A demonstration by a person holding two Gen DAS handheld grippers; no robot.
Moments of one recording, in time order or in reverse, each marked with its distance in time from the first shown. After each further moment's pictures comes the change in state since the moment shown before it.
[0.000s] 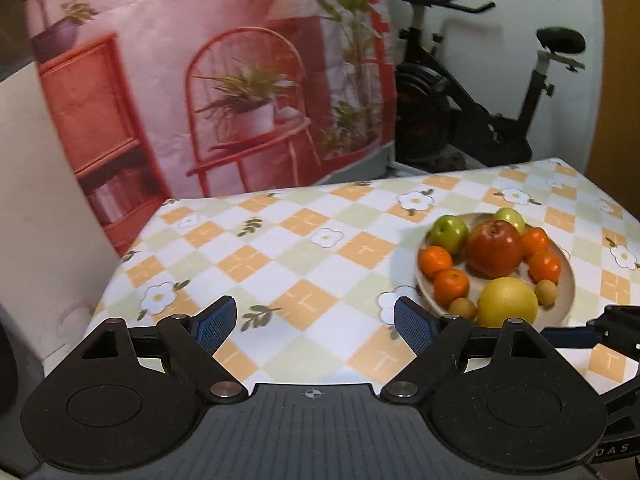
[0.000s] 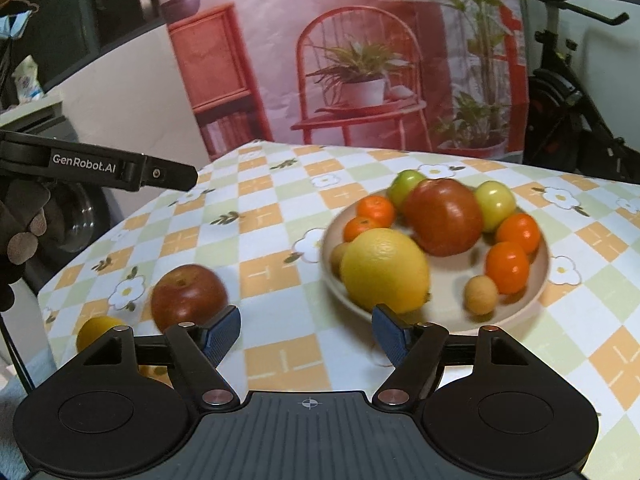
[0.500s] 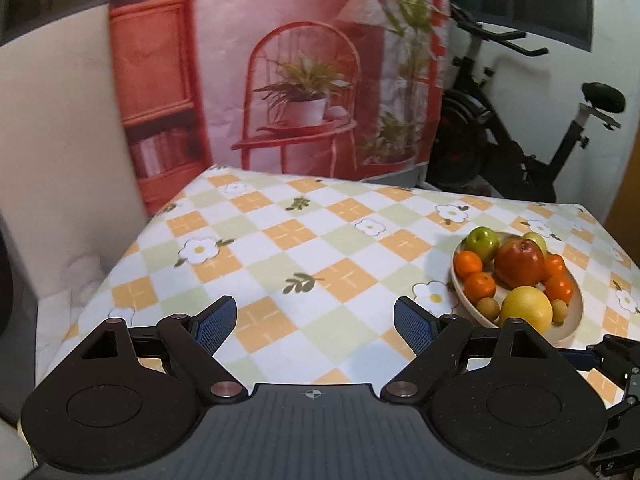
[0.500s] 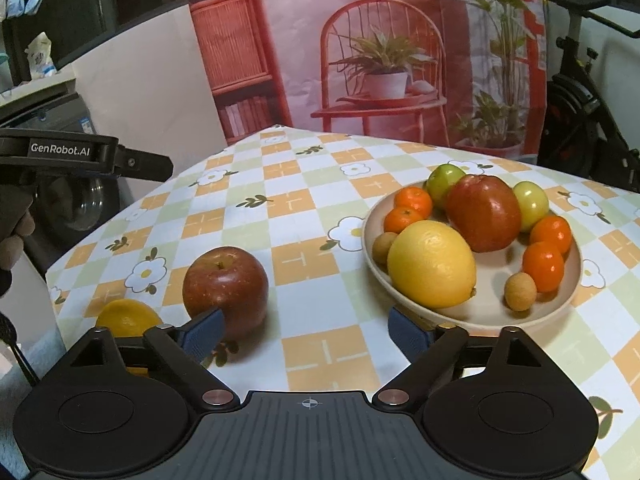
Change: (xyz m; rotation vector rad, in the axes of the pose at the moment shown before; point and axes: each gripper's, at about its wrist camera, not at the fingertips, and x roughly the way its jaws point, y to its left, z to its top) left arm -0.018 0.033 -0.032 -0.208 -0.002 0.037; right arm 0.008 0.031 -0.001 -0.046 0.031 0.007
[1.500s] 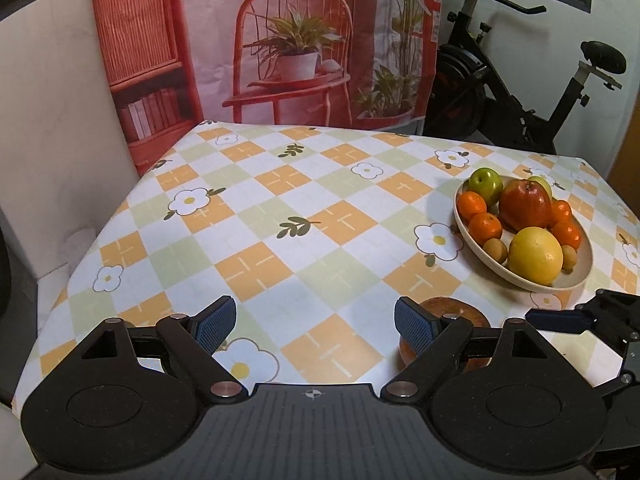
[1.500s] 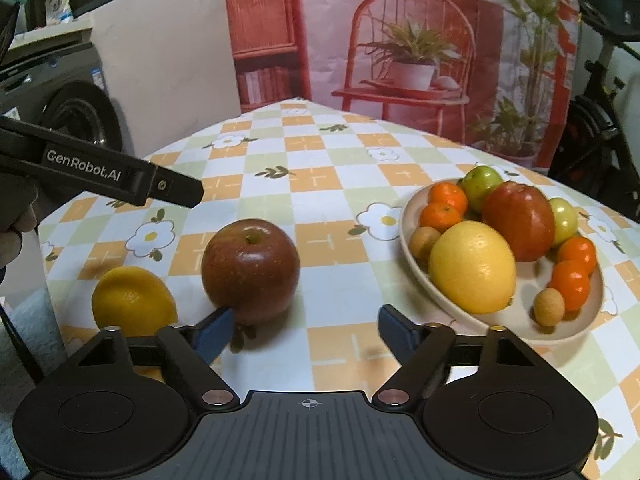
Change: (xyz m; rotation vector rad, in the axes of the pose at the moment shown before) left arm 0.010 0.005 -0.021 0.052 0.119 -0.013; right arm 0.024 0.028 0.000 -0.133 0.081 -0.020
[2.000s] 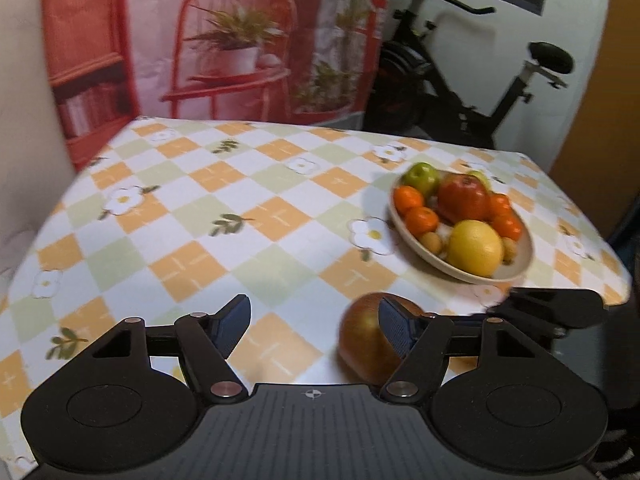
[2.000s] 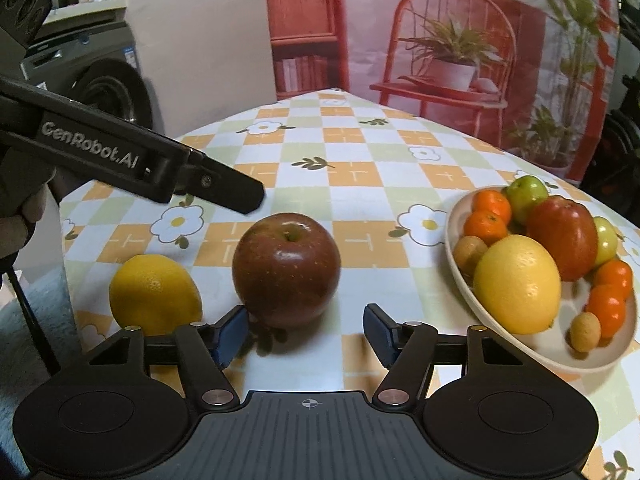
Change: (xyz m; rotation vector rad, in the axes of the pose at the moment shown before) left arm 0.006 -0.007 -0.001 0.024 0.021 -0.224; right arm 0.015 0.013 0.005 -0.079 0.026 0.076
